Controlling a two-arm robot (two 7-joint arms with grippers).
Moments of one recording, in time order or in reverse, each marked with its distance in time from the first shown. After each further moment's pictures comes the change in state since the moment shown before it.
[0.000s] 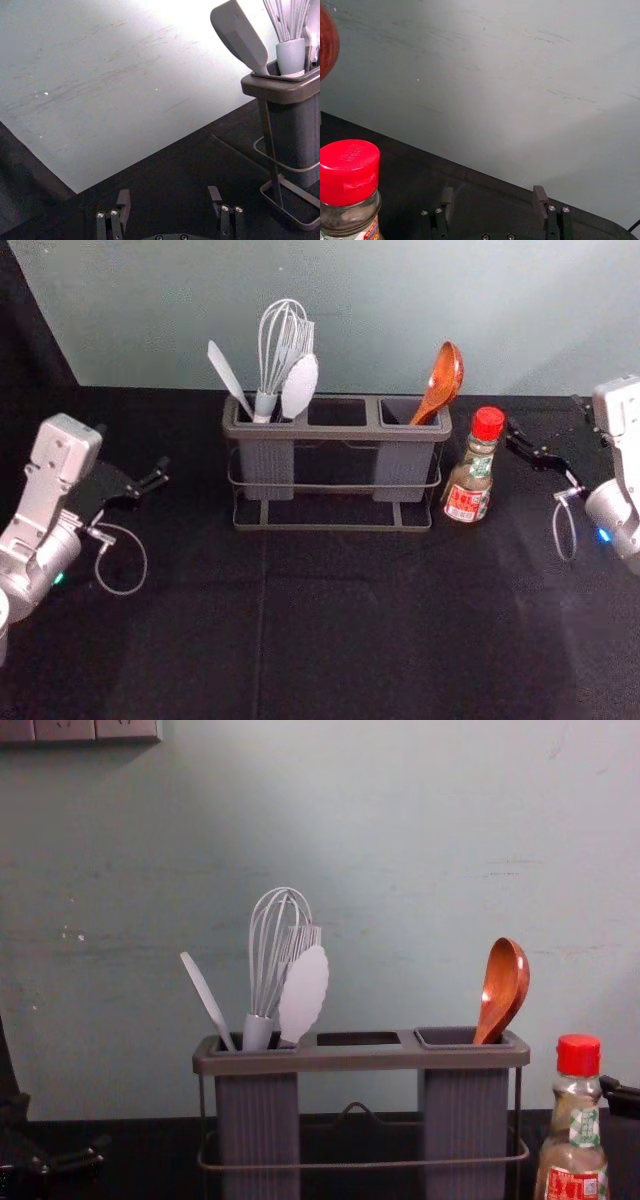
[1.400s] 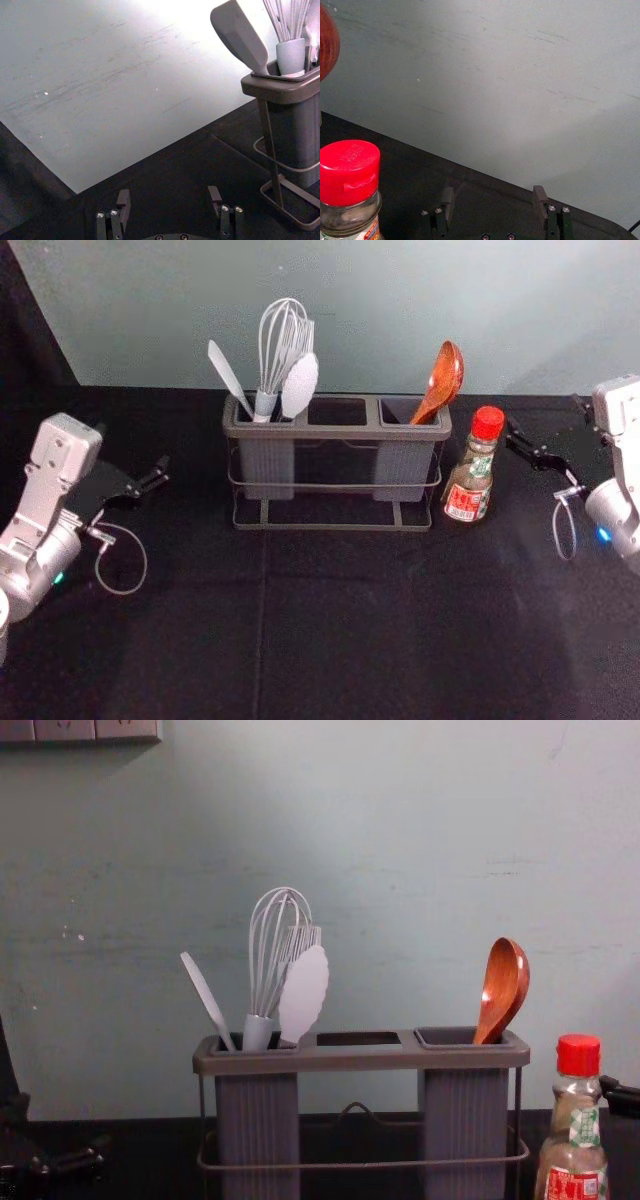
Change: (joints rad) left arm 0.000 0.000 0.000 0.000 0.000 0.000 0.000; right arm 0.000 0.000 0.000 0.000 0.000 0.001 0.002
